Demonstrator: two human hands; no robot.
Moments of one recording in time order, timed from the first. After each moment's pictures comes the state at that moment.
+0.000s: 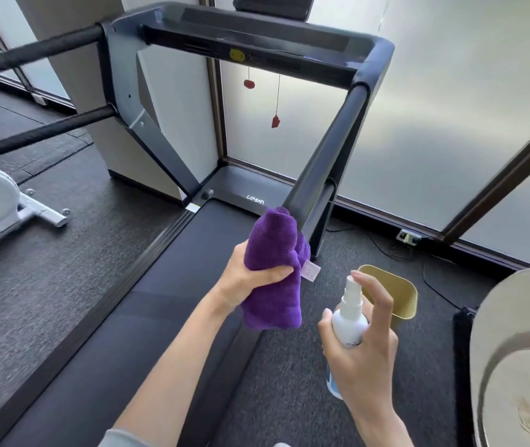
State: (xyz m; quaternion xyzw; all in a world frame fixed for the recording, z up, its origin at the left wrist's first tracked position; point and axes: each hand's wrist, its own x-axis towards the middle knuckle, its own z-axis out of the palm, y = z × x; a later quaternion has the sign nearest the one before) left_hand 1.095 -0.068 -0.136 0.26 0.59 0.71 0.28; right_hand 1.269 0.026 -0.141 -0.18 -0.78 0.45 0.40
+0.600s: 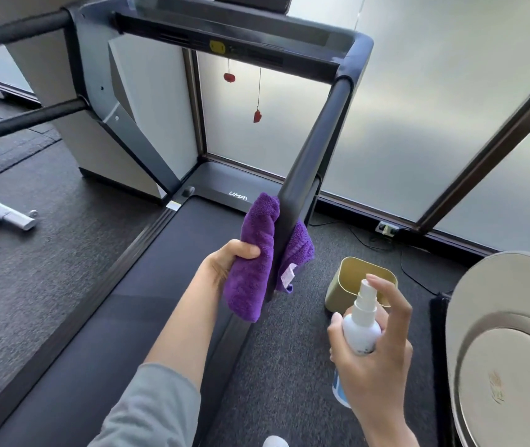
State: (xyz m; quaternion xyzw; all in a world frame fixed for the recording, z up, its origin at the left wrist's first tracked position) left_hand 1.058 -0.064 -0.140 0.09 0.46 0.64 0.61; right_hand 1.289 0.016 -0.140 -0.22 -0.78 0.42 0.41
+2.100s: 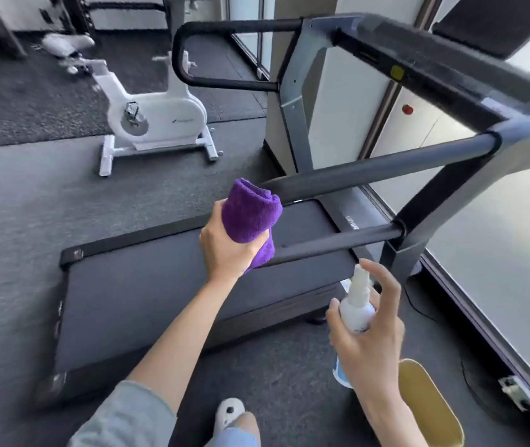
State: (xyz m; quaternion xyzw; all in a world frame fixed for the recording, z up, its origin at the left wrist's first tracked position) left_hand 1.165 0.011 -0.158 -0.16 0.76 0.53 -0.34; right_hand 1.247 0.222 -0.144 0.11 -0.81 0.54 0.19
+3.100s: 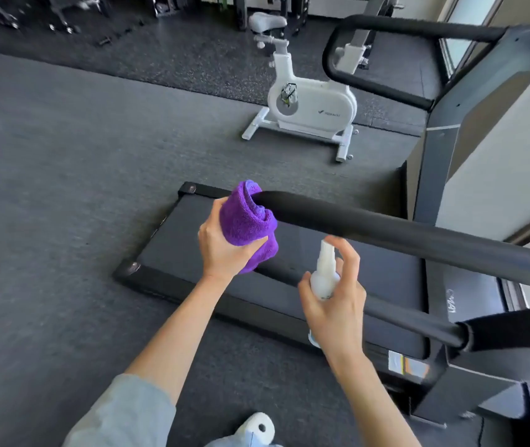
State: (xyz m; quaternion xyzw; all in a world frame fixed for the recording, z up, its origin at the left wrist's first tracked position) left_hand 1.155 0.050 -0.172 -0.33 0.70 0.37 -0.51; right_hand 1.086 0.227 -0.168 0.36 -0.75 0.56 -0.03
